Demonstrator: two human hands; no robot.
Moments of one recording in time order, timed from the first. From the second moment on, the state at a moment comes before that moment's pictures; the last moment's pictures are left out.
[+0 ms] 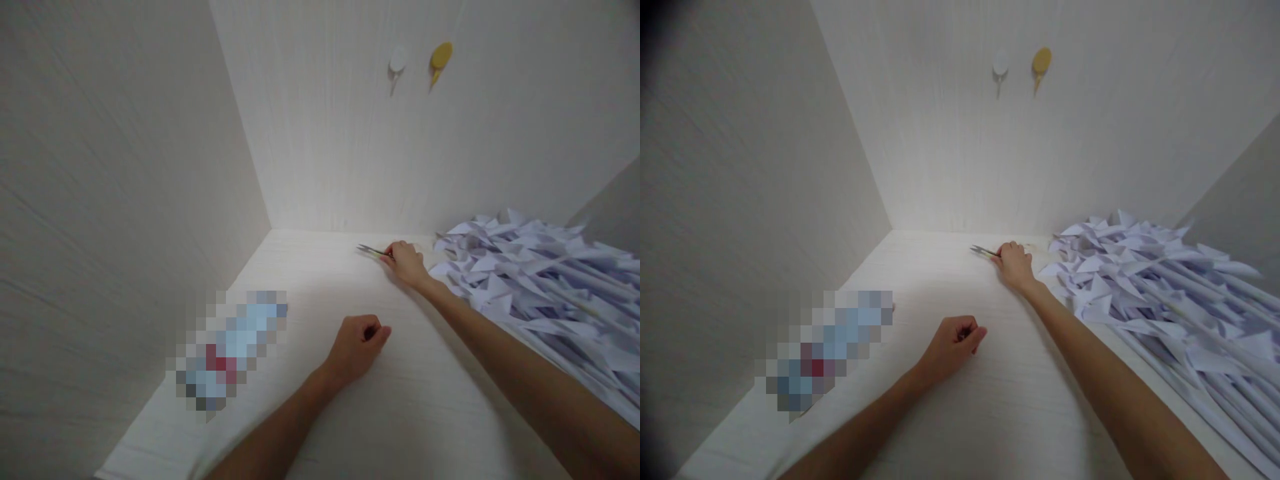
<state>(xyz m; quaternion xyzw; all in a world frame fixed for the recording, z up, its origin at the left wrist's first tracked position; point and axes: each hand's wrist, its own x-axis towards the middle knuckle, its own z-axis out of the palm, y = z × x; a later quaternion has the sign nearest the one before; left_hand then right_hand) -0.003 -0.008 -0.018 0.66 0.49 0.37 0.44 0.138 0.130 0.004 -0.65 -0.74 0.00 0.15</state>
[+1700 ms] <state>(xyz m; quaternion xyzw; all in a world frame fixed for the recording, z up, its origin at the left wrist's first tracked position) -0.004 -0.014 -0.016 0.73 0.49 0.35 0.34 0.150 -0.022 -0.009 -0.51 -0.86 -0.02 0.05</state>
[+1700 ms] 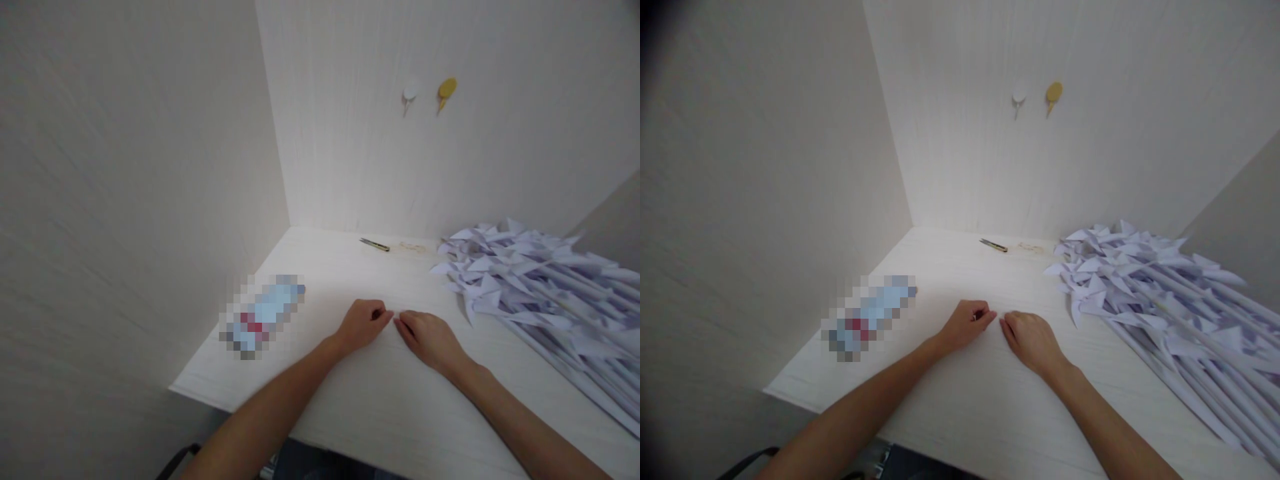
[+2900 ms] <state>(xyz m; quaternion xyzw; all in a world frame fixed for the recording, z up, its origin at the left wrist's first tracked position) -0.183 -0.145 -0.038 0.67 0.68 0.26 -0.11 0.154 -0.023 -0.013 -0.48 -0.87 -0.01 0.10</state>
